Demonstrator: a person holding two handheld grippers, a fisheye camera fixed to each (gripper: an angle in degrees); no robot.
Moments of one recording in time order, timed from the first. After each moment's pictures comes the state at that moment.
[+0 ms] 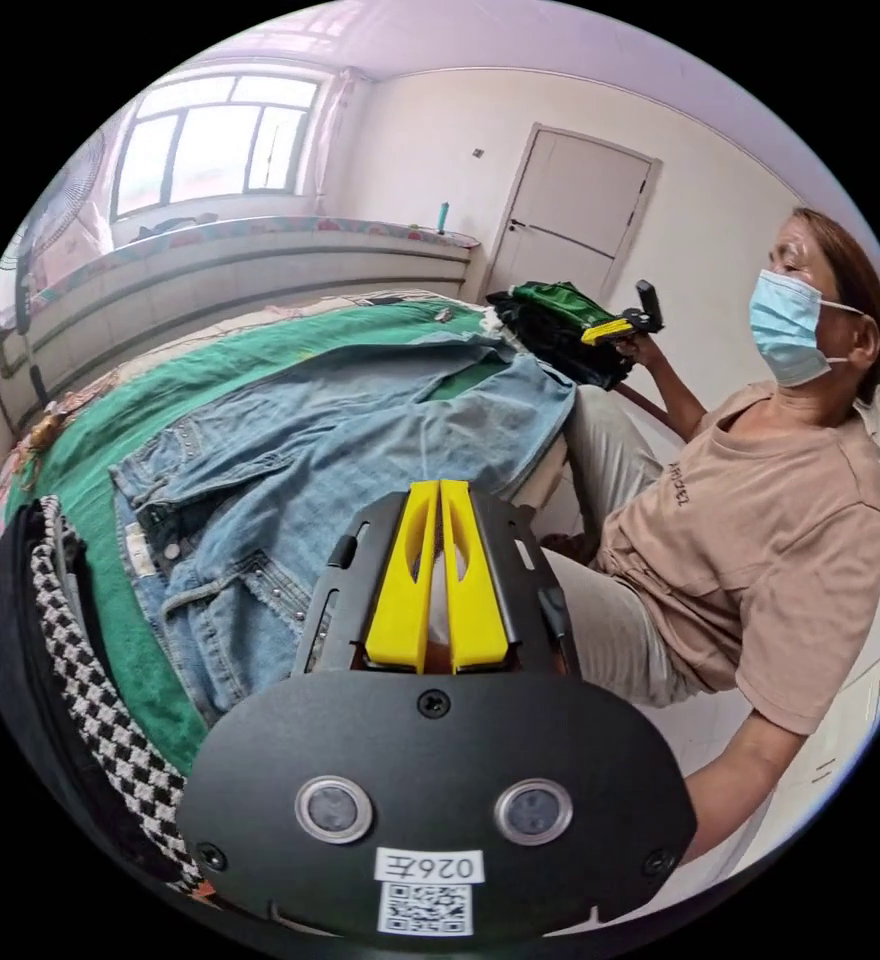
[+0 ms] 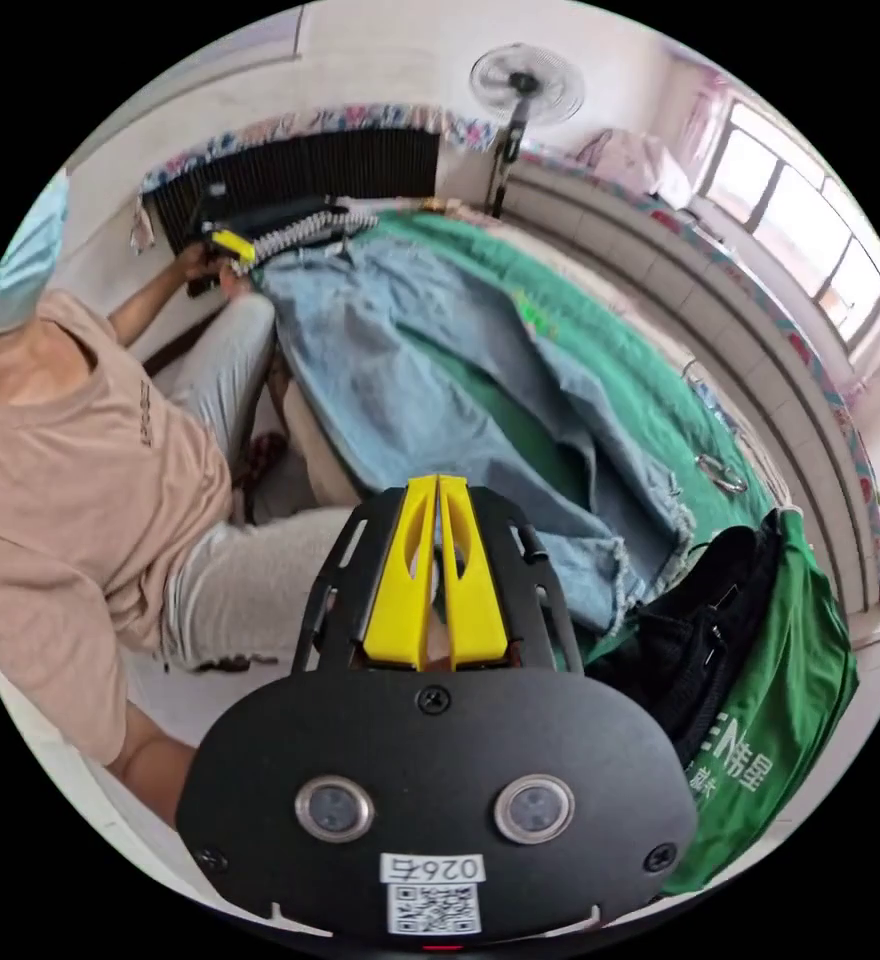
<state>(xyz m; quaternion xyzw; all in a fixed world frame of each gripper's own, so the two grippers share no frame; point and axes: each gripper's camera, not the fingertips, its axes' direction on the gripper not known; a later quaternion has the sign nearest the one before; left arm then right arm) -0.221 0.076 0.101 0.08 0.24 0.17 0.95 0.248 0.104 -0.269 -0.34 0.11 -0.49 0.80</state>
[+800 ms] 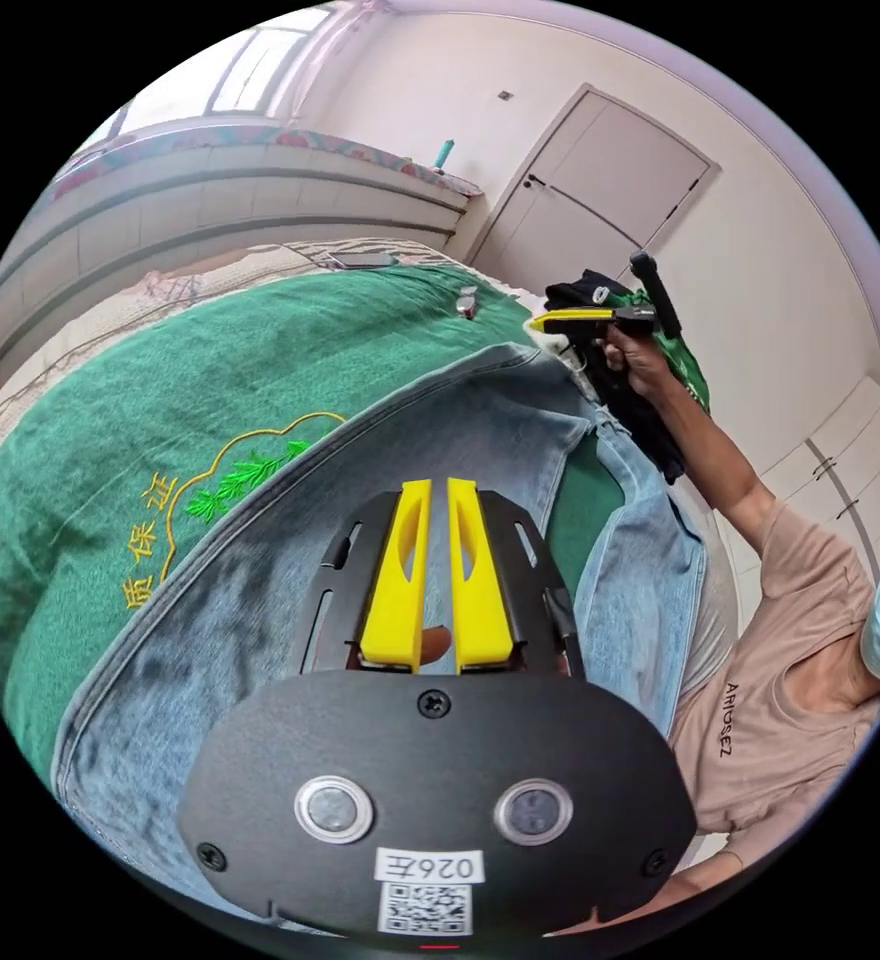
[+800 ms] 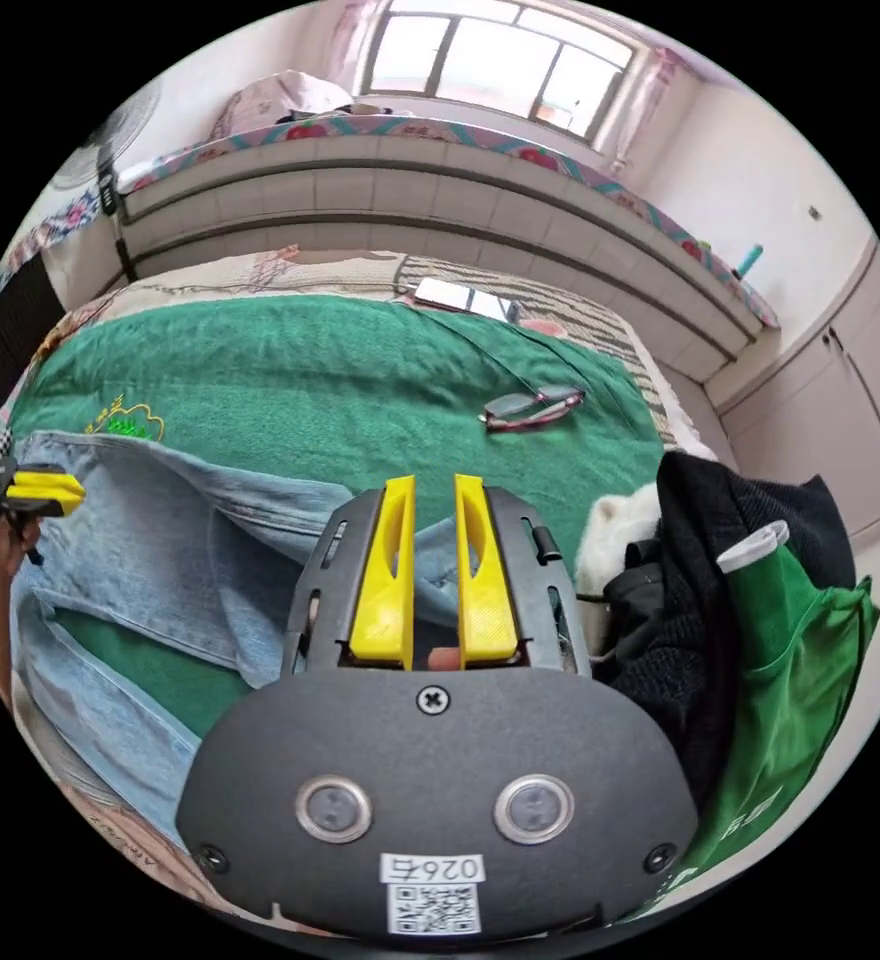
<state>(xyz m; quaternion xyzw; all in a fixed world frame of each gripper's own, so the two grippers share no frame) -0.067 -0.308 0.366 -0.03 0.32 0.18 0.93 0.368 -0.155 -0.034 -0.22 0.42 -0.23 0.85</state>
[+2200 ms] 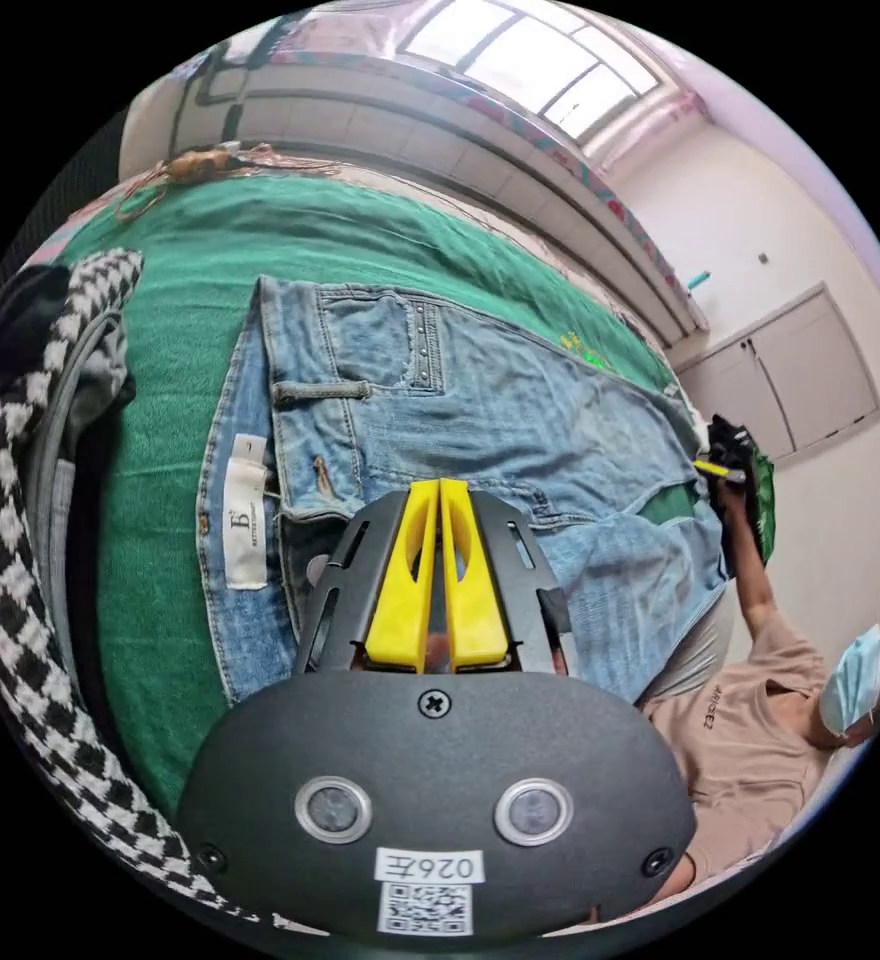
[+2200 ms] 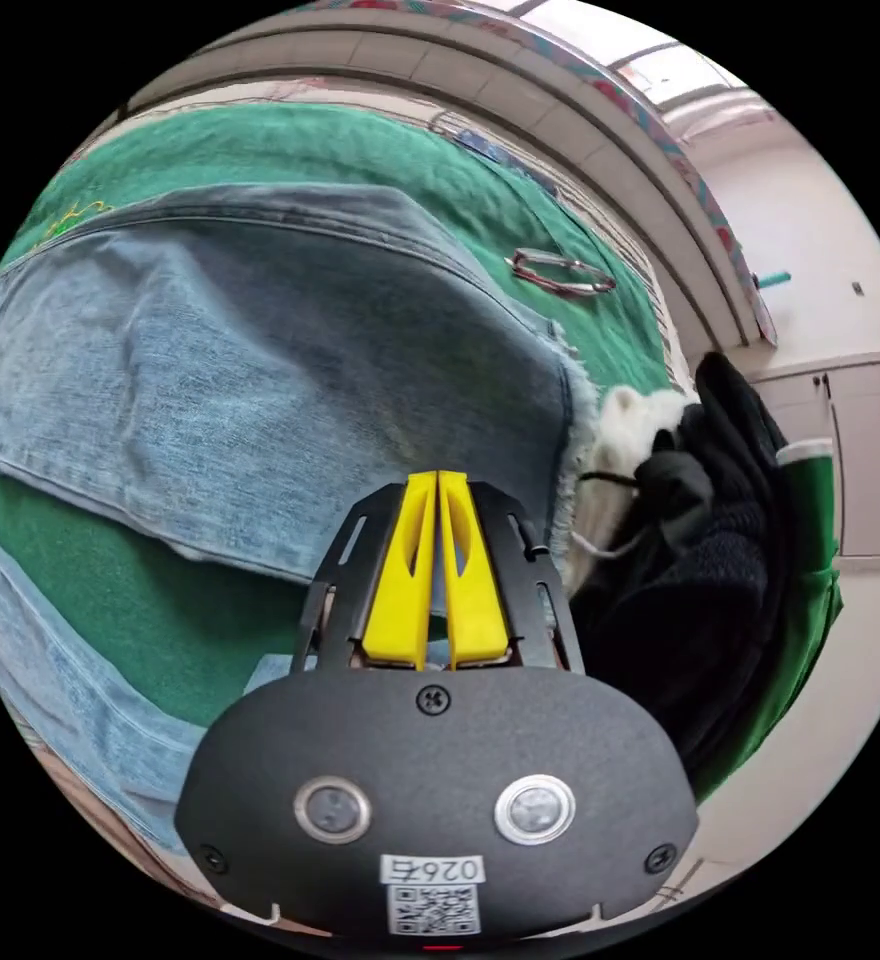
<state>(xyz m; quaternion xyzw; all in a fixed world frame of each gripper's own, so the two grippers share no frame) -0.271 -0.095 0.250 -0.06 0.19 -0.17 0.96 0.398 -0.047 -0.017 -0.36 0.51 -0.26 0.74</state>
